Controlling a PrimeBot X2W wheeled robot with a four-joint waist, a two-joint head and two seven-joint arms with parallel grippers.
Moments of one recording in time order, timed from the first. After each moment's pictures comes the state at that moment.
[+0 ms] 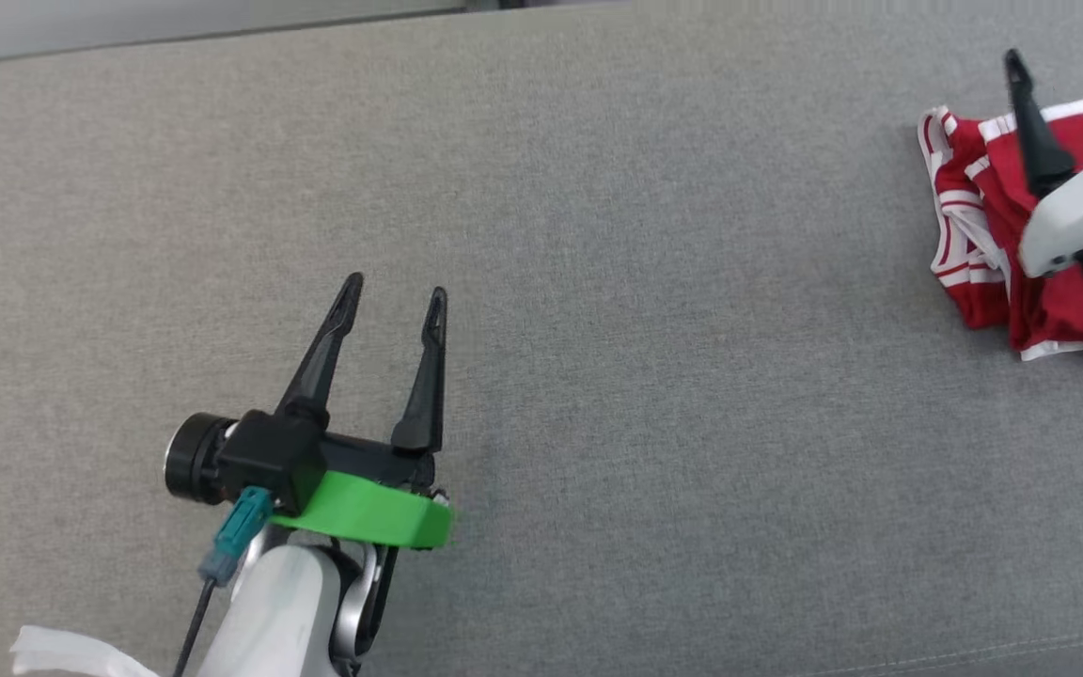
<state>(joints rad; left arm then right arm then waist) -0.26 0.05 -0.32 0.10 -0.23 -0.04 -0.26 -0.83 -0.53 0.34 0.71 0.27 0.13 -0.24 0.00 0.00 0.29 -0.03</state>
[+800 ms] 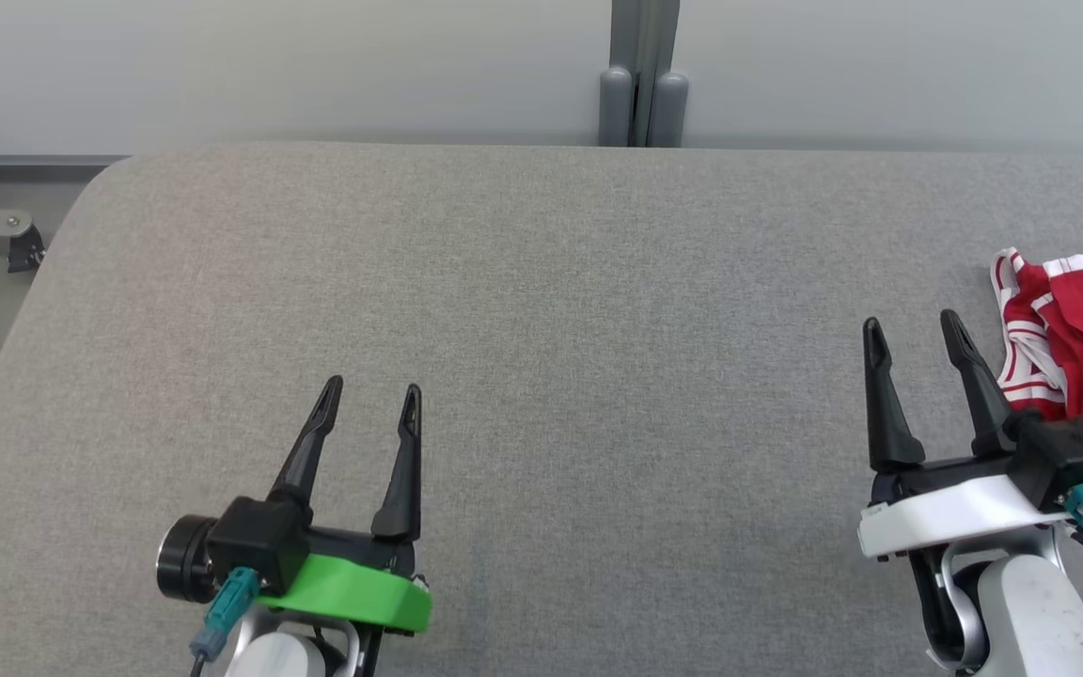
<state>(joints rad) -0.10 0.05 -0.25 0.11 -0.22 -0.06 -0.26 -0.12 -0.07 -0.01 0.10 0.14 0.13 -0.26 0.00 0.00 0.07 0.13</state>
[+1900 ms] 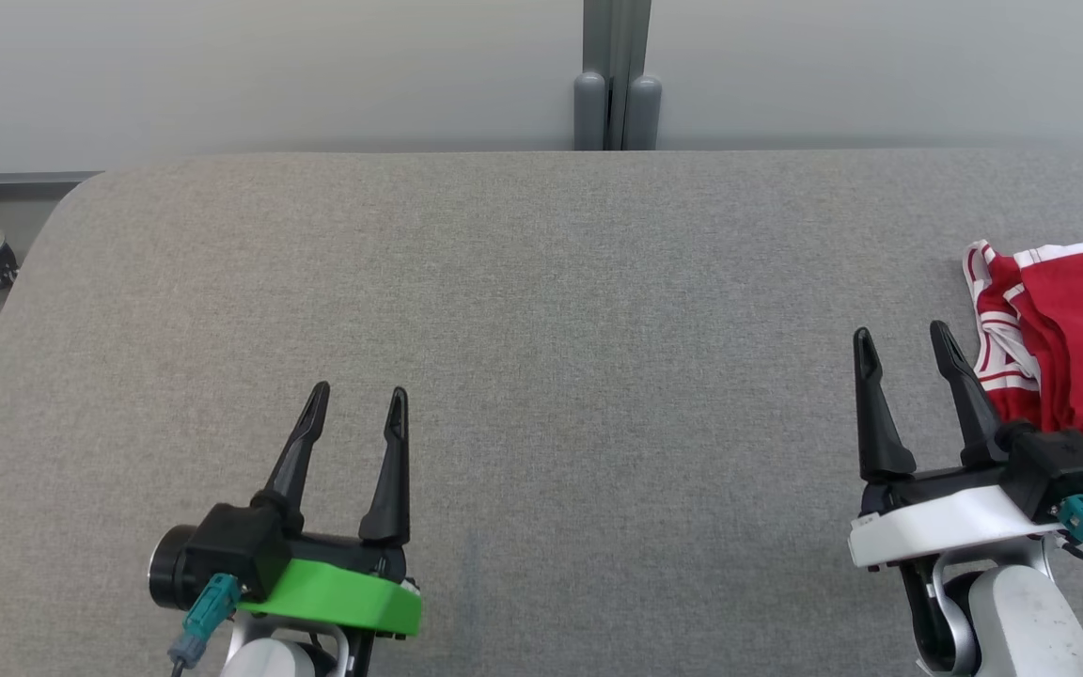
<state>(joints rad) -0.07 0.05 -0.23 0.10 -0.26 -0.06 -0.26 -0.09 -0.05 0.00 0.07 0.16 0.13 -0.26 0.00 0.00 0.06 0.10</state>
